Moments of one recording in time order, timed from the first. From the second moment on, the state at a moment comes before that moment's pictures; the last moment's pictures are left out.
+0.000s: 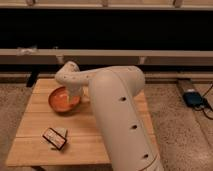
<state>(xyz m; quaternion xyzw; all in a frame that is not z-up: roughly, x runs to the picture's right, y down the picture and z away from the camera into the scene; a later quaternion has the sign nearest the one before) -0.168 0.076 0.925 -0.20 -0.21 -0.76 0.58</state>
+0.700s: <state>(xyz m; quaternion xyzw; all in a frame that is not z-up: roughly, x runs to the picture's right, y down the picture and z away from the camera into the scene) -0.143 0.078 0.915 -0.21 -0.22 -0.74 0.60</state>
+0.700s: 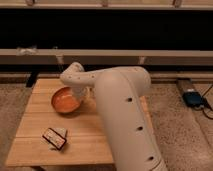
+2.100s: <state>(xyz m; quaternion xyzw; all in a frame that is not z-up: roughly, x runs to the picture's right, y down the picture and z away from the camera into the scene) -0.139 0.040 0.879 -0.10 -0.34 -0.70 0.62</state>
